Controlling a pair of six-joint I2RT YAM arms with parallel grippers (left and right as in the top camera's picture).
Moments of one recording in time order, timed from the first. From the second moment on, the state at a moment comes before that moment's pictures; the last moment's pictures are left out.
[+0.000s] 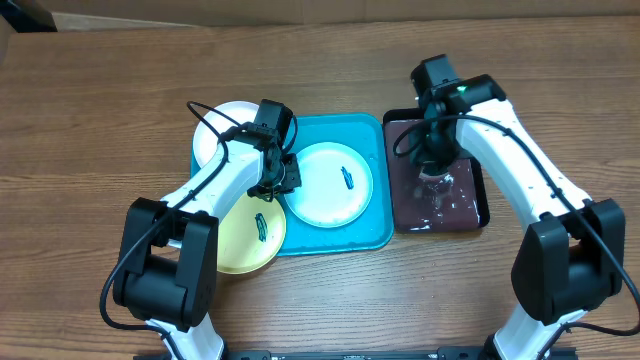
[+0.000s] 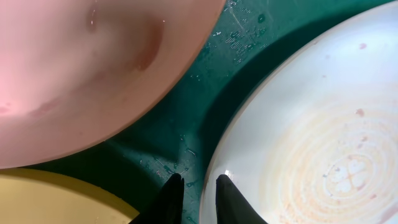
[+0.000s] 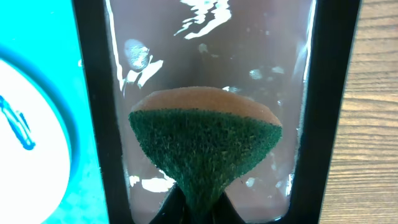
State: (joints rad) left arm -0.30 1.88 1.21 -0.73 0.05 -0.49; right arm 0.31 1.88 1.56 -1.13 0.11 0.27
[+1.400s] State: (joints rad) left arm -0.30 1.88 1.21 -0.73 0.05 -0.50; right arm 0.32 1.88 1.19 -0.77 0.14 0.23
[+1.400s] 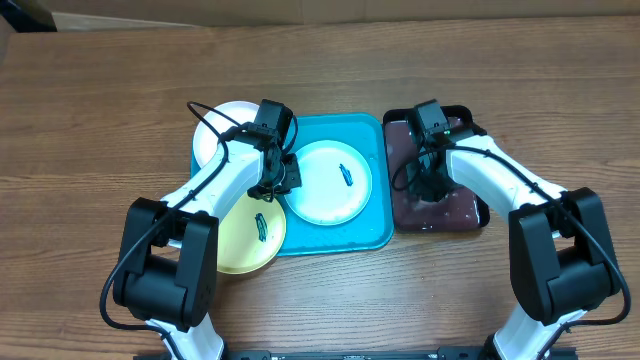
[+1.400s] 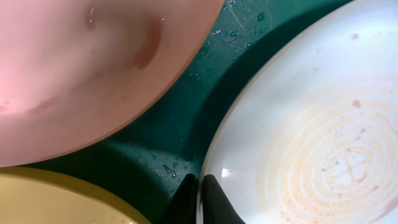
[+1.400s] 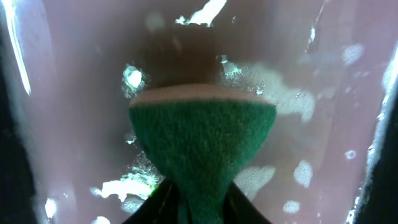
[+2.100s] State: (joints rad) left arm -0.30 1.88 1.21 -0.73 0.05 -0.50; right arm 0.32 1.88 1.20 -0.77 0.14 0.23
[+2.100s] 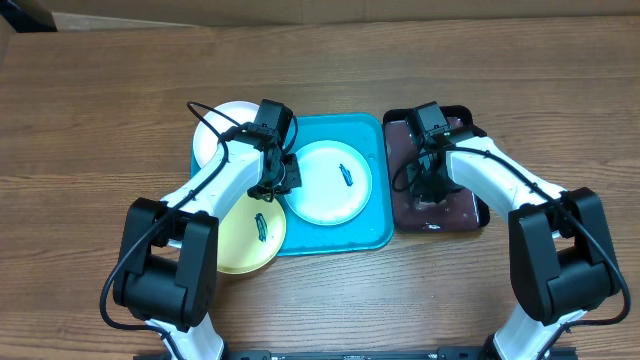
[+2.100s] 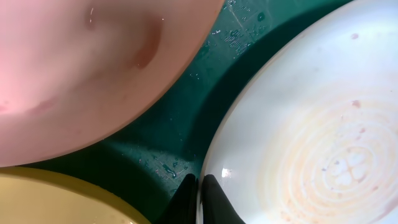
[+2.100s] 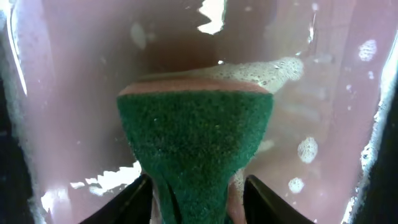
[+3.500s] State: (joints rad) left arm -0.30 1.88 1.21 -0.73 0.05 -0.50; right arm 0.32 1.88 1.27 -0.83 0.14 0.23
